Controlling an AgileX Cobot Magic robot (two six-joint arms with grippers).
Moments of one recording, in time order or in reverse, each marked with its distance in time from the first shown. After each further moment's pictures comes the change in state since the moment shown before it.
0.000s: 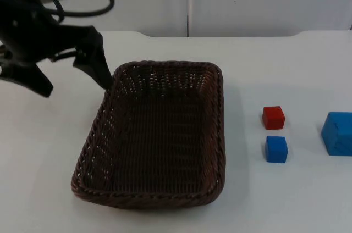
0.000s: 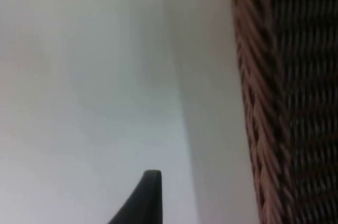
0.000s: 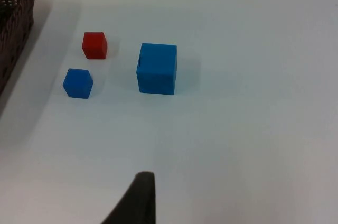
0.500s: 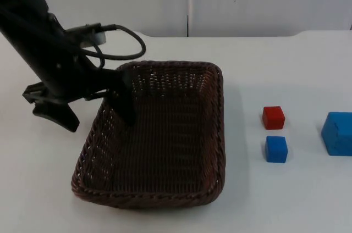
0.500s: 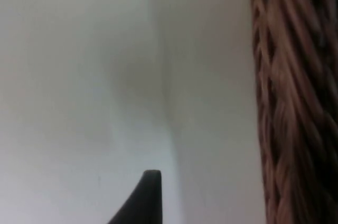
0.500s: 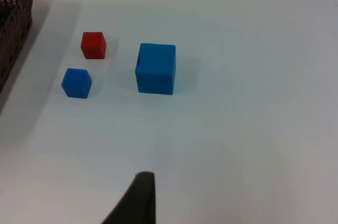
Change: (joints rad) right arm 0.000 0.000 0.000 -0.007 0.000 0.000; left arm -0.081 0.167 -0.008 -0.004 -0.086 -0.053
